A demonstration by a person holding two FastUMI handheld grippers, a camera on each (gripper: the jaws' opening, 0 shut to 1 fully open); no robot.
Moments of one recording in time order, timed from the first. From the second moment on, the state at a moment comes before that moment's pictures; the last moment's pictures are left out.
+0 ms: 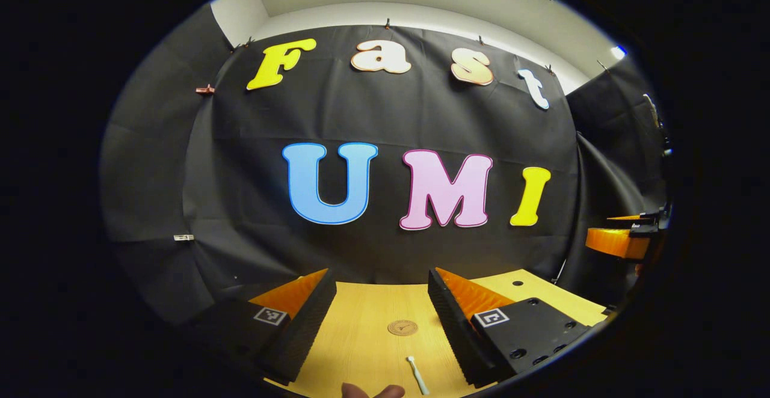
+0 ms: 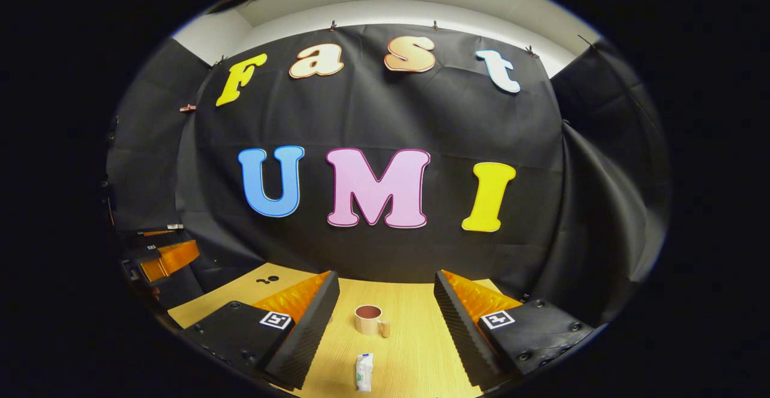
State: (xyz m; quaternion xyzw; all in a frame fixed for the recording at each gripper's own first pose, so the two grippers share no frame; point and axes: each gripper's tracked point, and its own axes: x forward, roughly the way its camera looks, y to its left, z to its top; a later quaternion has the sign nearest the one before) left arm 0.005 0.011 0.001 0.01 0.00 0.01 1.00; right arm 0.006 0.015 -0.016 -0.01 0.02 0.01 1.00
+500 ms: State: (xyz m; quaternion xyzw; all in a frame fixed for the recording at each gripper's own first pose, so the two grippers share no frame) left arm 0.001 0.010 -0.005 0.02 0.00 0.00 1.00; right arm 0.003 0.024 -0.042 -0.03 0.05 0.01 1.00
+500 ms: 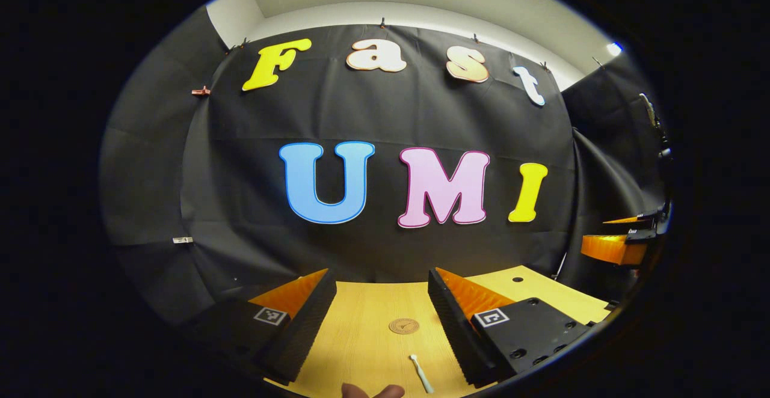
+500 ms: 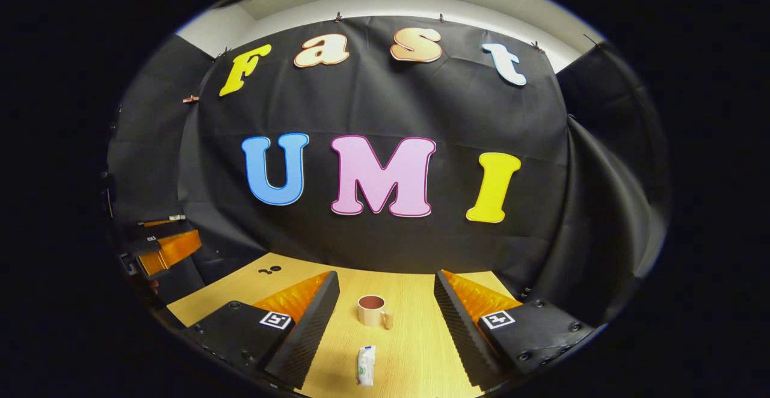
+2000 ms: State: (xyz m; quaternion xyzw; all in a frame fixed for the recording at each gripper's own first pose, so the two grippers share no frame) left arm -0.042 0.037 -0.180 0.03 0.14 0.05 0.99; right arm 0.077 0.060 -0.438 -0.16 0.46 0.04 0.87
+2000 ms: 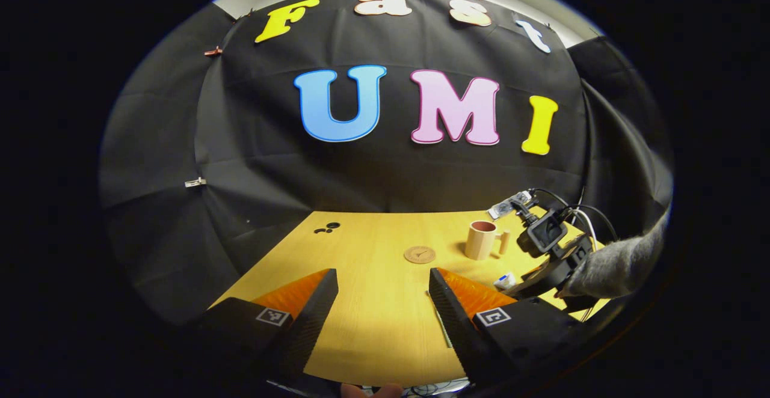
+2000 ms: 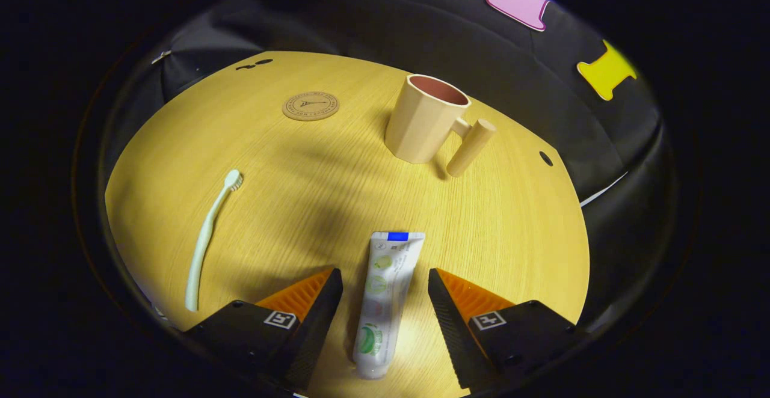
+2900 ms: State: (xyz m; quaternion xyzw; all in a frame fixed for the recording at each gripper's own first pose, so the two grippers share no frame) left arm 0.012 -0.017 -0.212 0.01 0.18 0.03 0.98; right arm 0.066 0.045 -0.416 0.04 0.47 0.08 0.88
